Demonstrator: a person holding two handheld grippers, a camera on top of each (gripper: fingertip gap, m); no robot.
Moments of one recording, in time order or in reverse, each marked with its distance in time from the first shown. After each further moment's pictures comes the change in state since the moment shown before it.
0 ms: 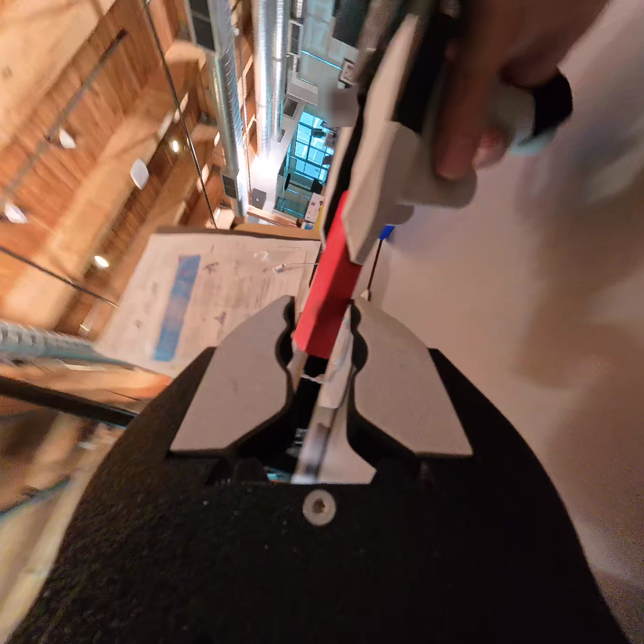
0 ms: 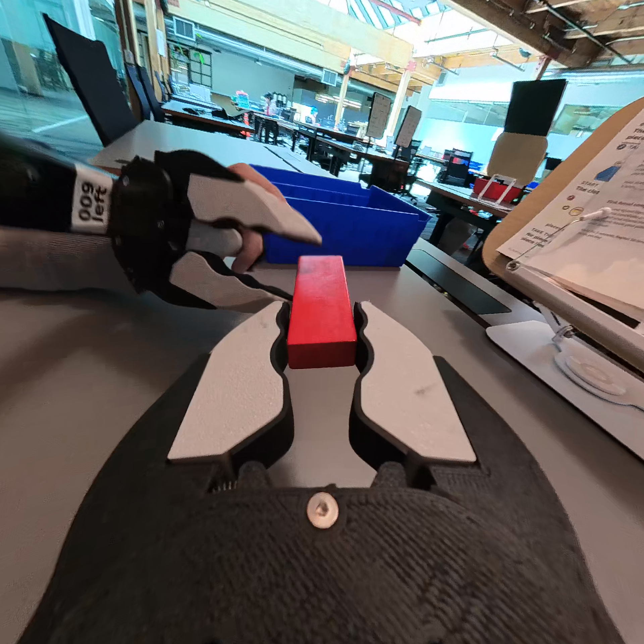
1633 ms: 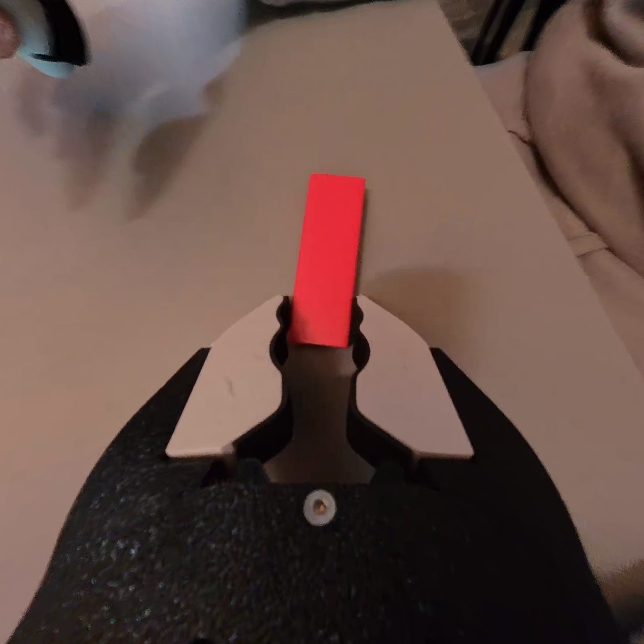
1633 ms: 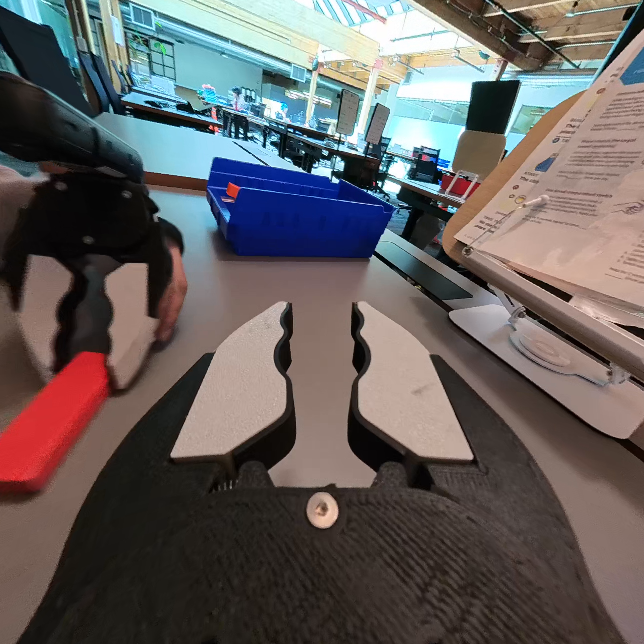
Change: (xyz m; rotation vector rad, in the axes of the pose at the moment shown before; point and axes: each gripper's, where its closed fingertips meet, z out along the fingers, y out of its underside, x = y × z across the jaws) left arm 0.130 -0.026 -0.109 -0.087 1.263 -0.585; right arm 0.023 0.006 -0.017 -0.006 0.079 -0.005
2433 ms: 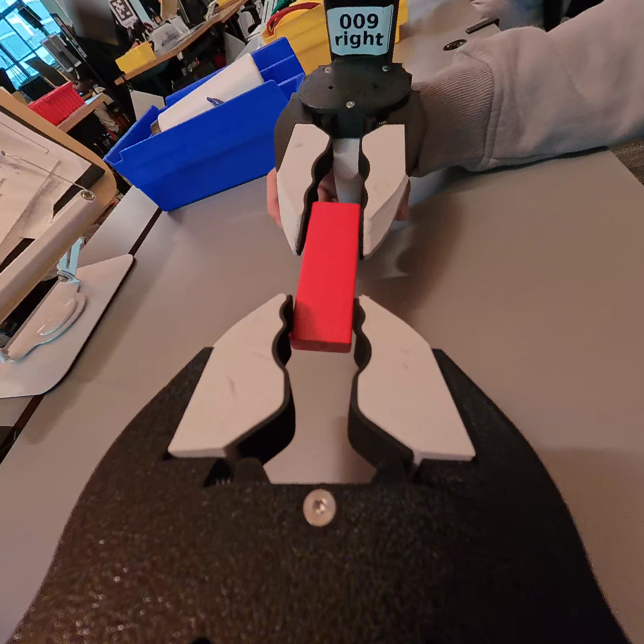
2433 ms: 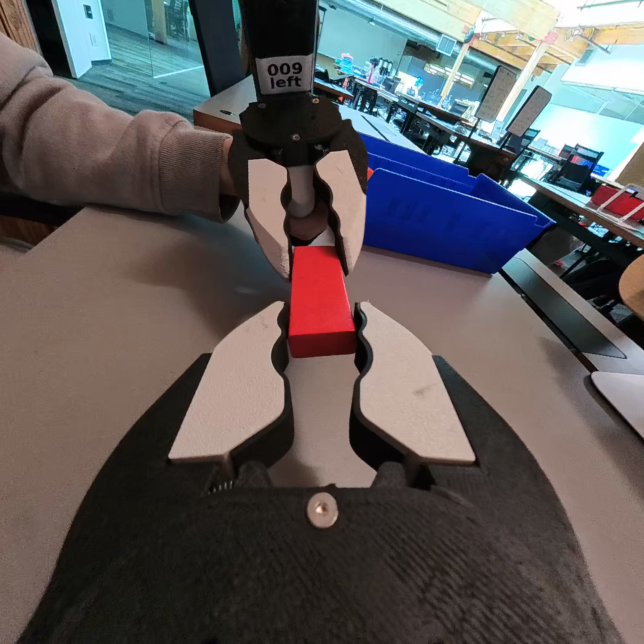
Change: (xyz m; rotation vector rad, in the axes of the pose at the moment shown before) left arm -0.074 -0.024 -0.075 0.336 -0.481 -0.005; right arm -0.082 0.014 0.022 -0.057 -0.357 -0.101
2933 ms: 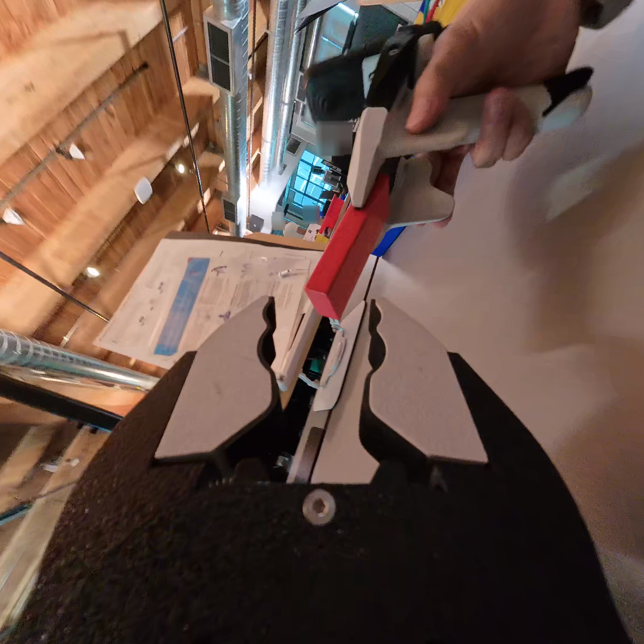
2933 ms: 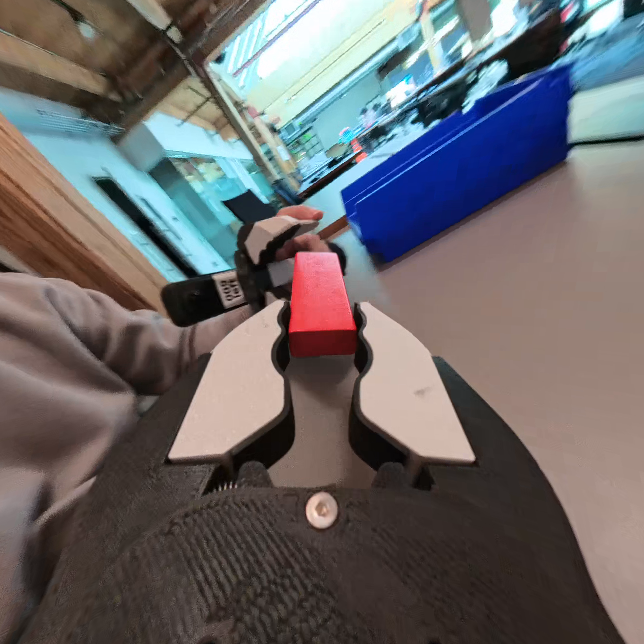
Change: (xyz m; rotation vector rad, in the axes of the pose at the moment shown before) left arm -0.038 -0.034 -0.017 0.050 -0.647 0.725; right arm 0.034 -0.020 -0.026 0.206 -0.110 0.844
